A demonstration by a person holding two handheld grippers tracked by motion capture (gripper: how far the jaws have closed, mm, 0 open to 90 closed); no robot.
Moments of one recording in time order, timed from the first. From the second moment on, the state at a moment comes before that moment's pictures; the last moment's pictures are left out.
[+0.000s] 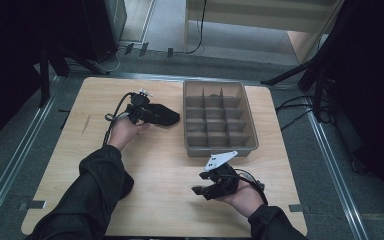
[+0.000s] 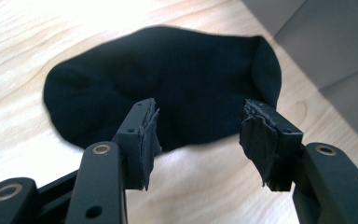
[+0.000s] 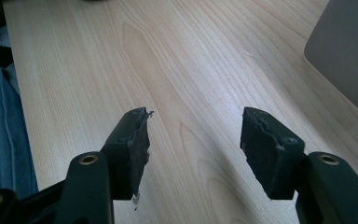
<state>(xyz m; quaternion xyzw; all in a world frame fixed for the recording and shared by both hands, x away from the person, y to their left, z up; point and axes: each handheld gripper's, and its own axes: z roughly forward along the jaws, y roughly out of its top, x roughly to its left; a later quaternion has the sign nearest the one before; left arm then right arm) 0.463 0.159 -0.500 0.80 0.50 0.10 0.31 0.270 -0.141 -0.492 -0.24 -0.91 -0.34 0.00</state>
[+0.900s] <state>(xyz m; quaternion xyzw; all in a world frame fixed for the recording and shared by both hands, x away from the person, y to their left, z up) 0.471 0.157 -0.520 0.80 0.52 0.11 0.28 0.269 -0.142 -0.491 -0.23 -0.91 -0.34 0.00</state>
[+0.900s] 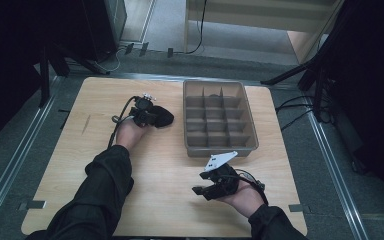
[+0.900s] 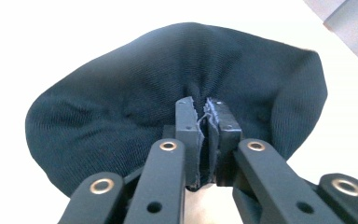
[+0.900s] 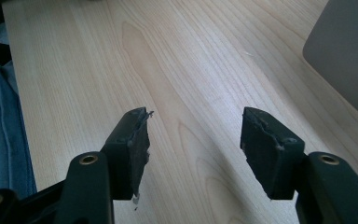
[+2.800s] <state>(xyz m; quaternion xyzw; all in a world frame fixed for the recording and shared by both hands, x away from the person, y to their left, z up) 0.312 0.235 -0.482 0.82 0.48 0.07 0.30 0.270 -0.123 -0.494 -0.21 -0.92 -0.33 0.00</state>
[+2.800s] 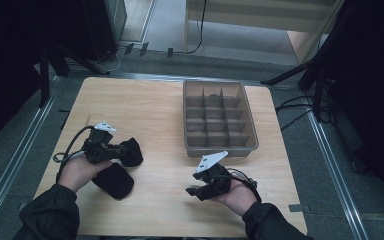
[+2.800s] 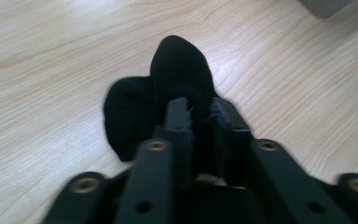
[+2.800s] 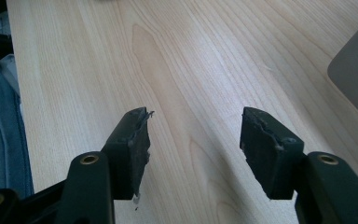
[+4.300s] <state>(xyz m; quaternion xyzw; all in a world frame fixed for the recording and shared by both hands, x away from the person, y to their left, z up) 0.295 0.293 -0.477 0.78 0.52 0.06 0.35 0.264 -0.076 -0.479 -0.21 -0.89 -0.40 -0.02</state>
